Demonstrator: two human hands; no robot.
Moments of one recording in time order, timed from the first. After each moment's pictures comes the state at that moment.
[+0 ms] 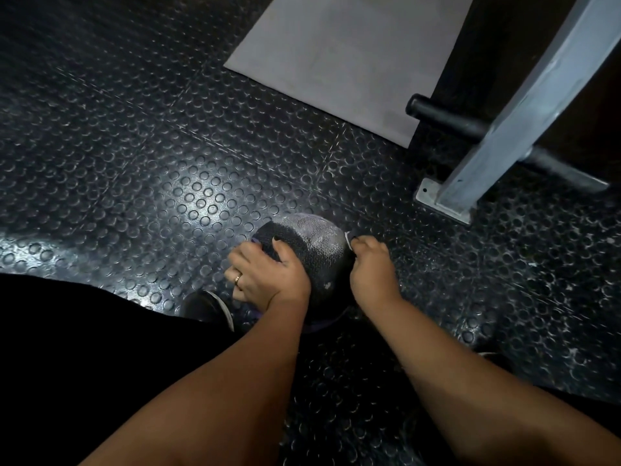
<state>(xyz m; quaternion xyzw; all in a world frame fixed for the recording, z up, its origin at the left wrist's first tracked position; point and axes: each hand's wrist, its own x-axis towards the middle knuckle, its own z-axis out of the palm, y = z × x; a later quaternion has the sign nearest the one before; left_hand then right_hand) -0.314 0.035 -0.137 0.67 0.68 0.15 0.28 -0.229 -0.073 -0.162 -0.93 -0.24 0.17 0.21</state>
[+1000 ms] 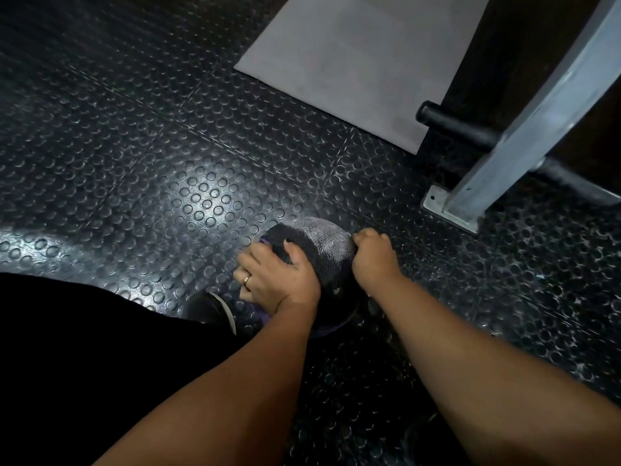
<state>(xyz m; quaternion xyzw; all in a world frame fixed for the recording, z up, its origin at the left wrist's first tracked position) -0.305 0.033 -0.130 0.67 0.68 0.14 0.27 -0.199 -0.045 -0.145 -0.93 -0.26 0.25 0.08</state>
